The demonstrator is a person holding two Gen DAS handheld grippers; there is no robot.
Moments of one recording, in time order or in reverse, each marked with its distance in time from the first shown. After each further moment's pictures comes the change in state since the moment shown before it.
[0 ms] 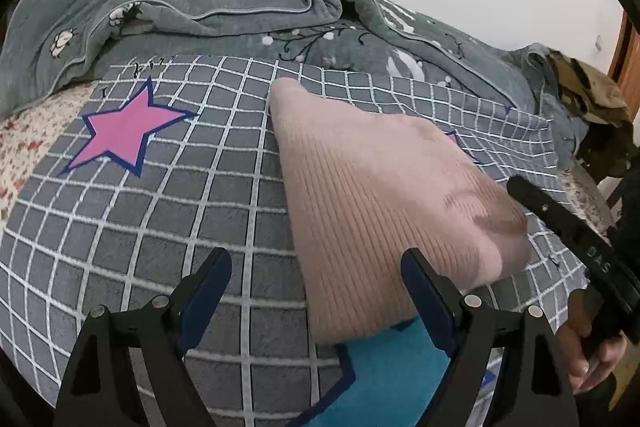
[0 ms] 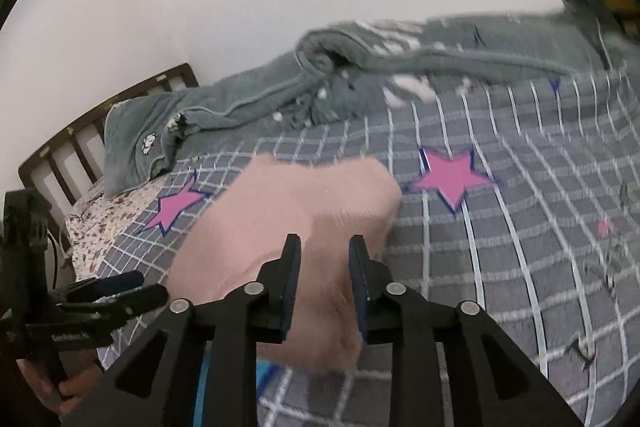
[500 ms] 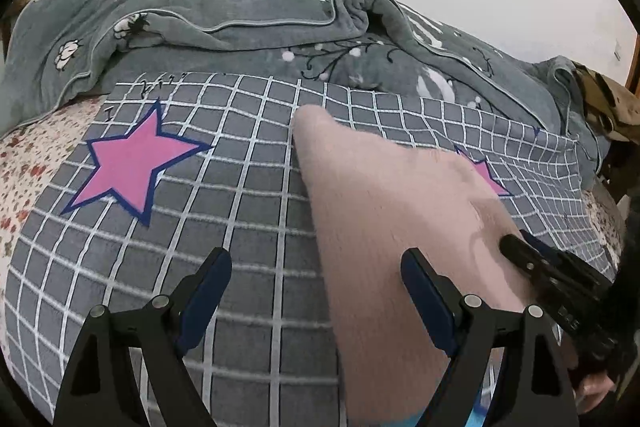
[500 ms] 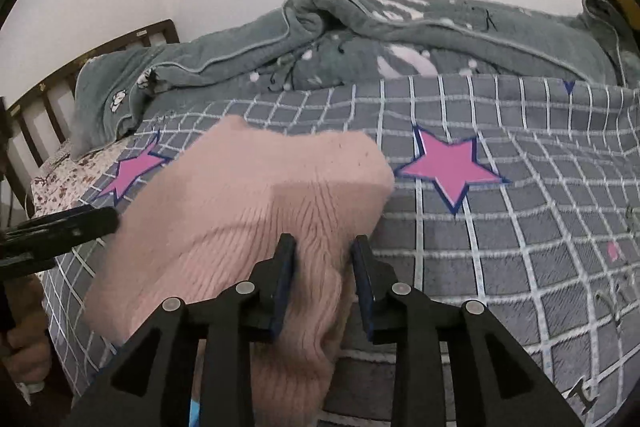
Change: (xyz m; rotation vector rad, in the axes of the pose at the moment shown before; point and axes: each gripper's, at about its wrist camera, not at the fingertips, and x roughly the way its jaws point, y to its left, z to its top) left arm 0.028 0.014 0.042 -0.022 -0.023 0.049; right arm 0.048 -0.003 0.004 -0.075 0.119 -0.098
